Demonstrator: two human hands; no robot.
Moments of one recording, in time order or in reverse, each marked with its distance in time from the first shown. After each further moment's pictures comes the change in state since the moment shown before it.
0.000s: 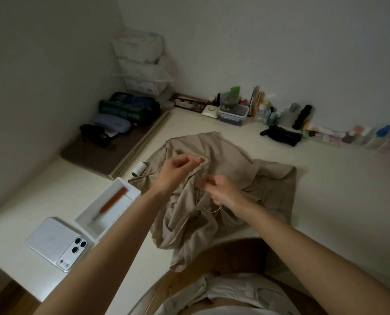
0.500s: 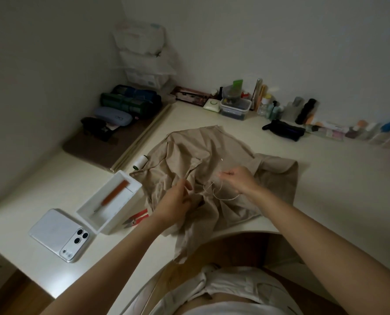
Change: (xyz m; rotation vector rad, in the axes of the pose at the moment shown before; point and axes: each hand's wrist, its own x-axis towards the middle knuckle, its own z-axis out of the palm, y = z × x) left_hand -0.036 -0.066 -0.001 0.753 -0.074 -0.085; right_hand 0.015 0.014 -0.037 -0.326 0.214 0.143
